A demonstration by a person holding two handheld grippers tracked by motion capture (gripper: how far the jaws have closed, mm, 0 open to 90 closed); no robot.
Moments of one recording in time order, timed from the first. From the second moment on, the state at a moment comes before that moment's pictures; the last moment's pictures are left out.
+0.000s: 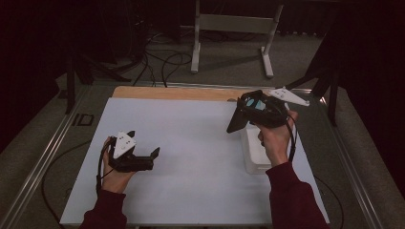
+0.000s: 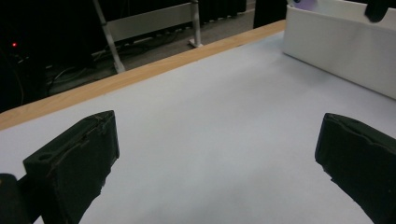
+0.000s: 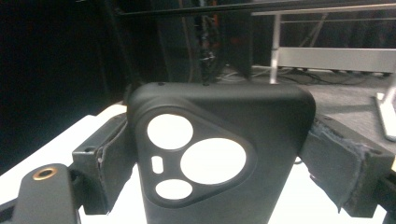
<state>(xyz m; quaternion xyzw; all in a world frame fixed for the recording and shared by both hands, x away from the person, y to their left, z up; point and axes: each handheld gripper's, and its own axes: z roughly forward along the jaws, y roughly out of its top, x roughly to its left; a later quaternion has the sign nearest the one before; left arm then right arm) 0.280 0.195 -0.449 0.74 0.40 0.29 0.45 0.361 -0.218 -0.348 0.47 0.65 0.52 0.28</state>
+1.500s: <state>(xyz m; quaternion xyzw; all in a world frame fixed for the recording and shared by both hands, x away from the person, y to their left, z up) 0.265 0.229 -0.465 0.71 0.44 0.32 0.46 0.432 -0.248 -0.395 0.57 0.62 0.39 0.36</state>
